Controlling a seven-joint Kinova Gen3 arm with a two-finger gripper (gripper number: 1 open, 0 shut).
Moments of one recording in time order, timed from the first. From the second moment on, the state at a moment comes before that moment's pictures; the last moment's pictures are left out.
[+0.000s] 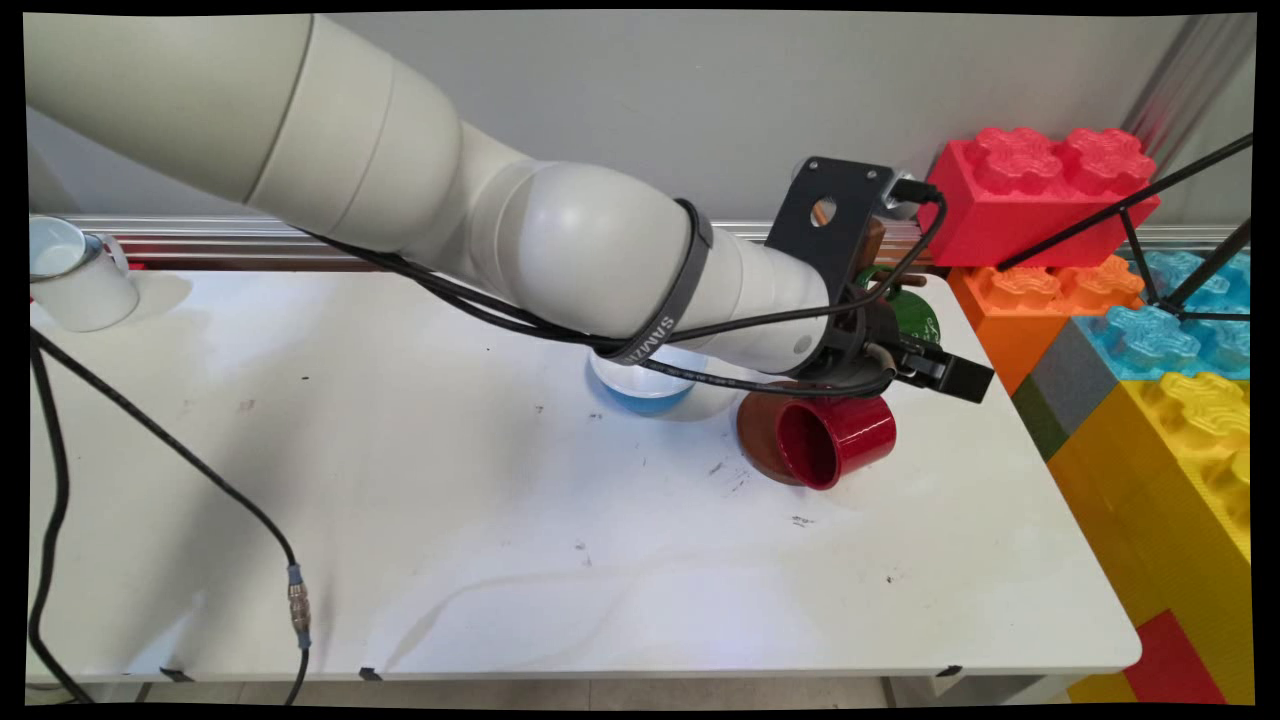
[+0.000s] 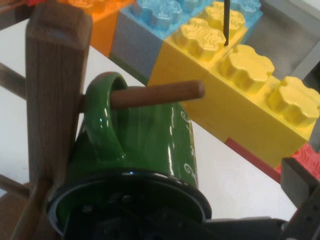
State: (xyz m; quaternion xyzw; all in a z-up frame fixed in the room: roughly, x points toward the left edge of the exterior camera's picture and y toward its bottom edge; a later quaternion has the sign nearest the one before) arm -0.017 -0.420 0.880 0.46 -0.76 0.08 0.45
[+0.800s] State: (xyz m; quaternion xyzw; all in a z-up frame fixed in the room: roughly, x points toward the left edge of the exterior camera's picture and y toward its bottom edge) arm -0.006 -0.420 0.883 0.46 -0.76 0.09 0.45
